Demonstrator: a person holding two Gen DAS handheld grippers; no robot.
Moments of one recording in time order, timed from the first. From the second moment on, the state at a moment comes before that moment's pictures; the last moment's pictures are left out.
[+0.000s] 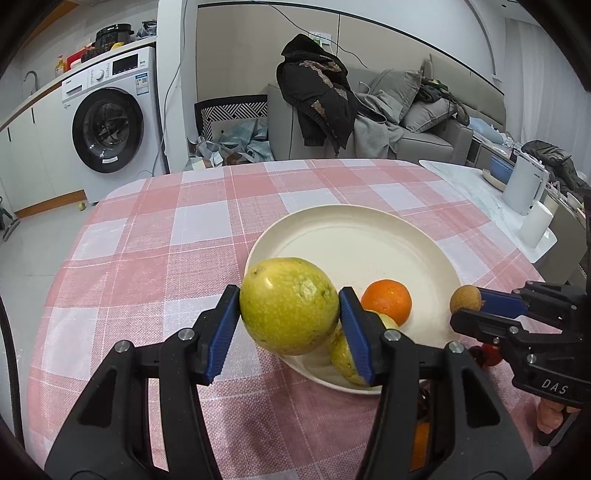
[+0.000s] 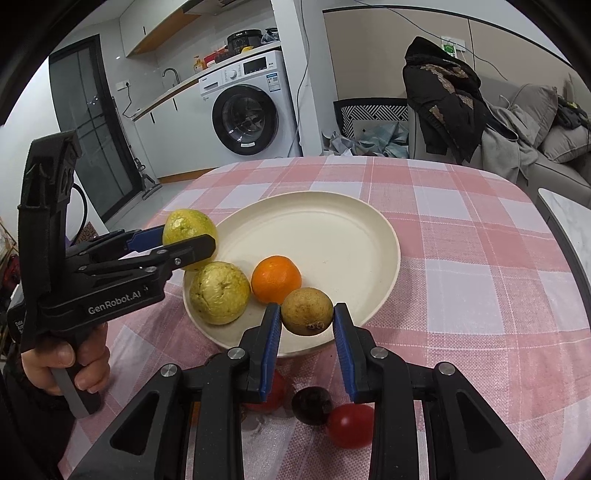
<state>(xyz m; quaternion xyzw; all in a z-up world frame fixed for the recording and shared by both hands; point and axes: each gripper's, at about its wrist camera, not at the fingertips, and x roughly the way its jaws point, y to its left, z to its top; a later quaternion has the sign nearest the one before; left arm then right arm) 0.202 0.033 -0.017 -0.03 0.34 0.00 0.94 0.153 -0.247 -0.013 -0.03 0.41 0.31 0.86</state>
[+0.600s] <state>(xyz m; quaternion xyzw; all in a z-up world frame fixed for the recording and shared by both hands) 0.216 0.028 -0.030 -0.02 0.36 -0.01 0.93 0.162 -0.238 -0.022 -0.04 0.42 0.30 0.86</state>
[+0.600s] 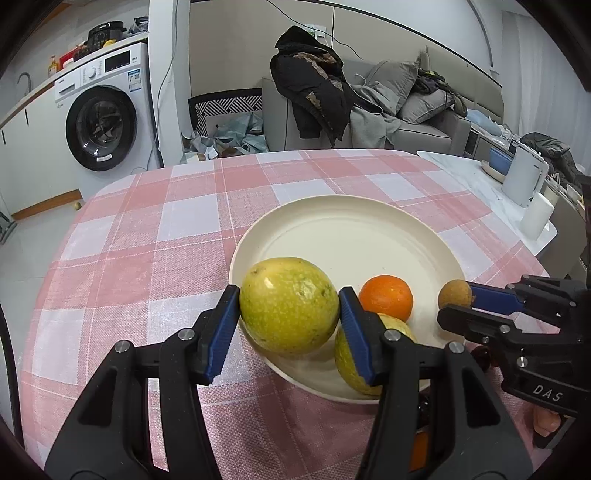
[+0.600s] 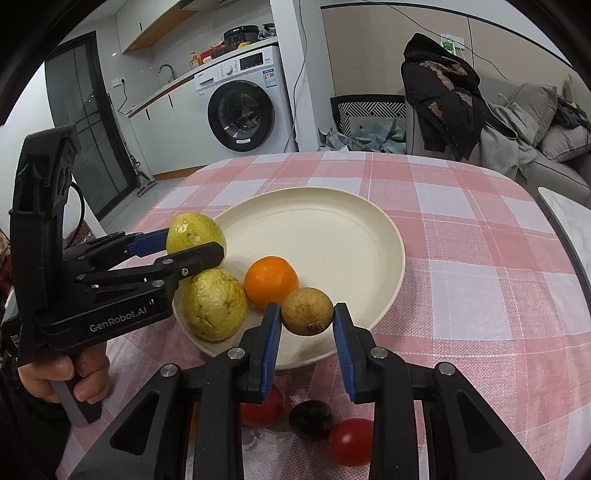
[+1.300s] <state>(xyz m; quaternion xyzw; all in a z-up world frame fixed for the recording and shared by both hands) 0.181 0.034 -0.008 -0.05 0.33 -0.01 0.94 0.146 -0.248 -0.008 -0.06 0.38 0.29 0.87</state>
